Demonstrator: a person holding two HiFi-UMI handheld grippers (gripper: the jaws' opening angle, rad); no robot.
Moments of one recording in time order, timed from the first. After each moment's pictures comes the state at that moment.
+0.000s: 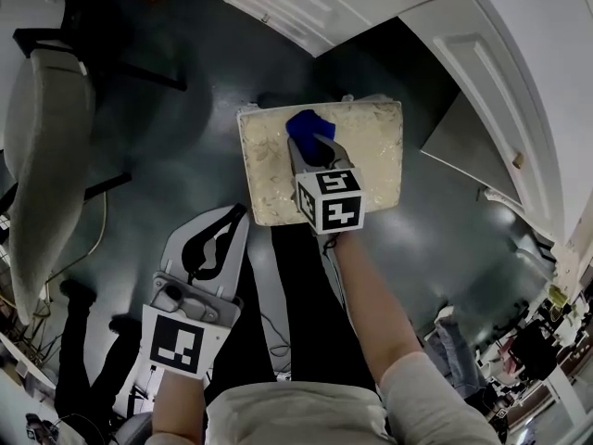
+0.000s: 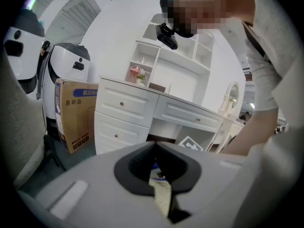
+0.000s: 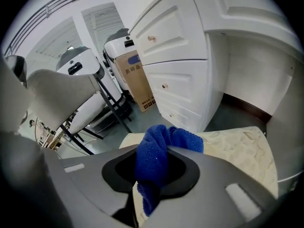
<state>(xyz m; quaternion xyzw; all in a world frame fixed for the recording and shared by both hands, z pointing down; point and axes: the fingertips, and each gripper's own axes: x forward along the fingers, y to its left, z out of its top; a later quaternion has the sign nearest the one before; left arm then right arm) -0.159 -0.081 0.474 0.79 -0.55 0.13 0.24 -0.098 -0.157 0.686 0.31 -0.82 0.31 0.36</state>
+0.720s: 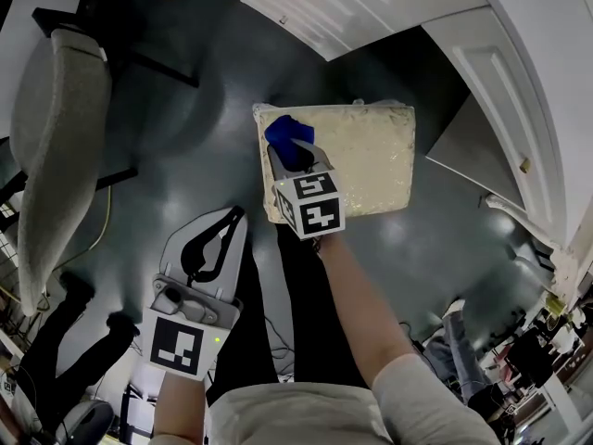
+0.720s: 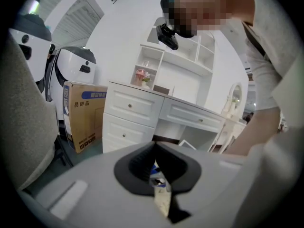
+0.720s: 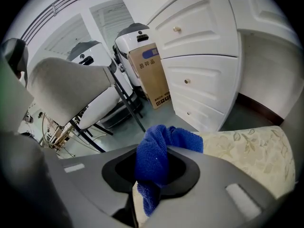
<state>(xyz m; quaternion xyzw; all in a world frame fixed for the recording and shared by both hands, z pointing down) -0.193 -0.054 0.468 0.78 -0.57 0.12 0.24 -0.165 -0.113 0.685 0.25 -0.84 0.30 0.37</state>
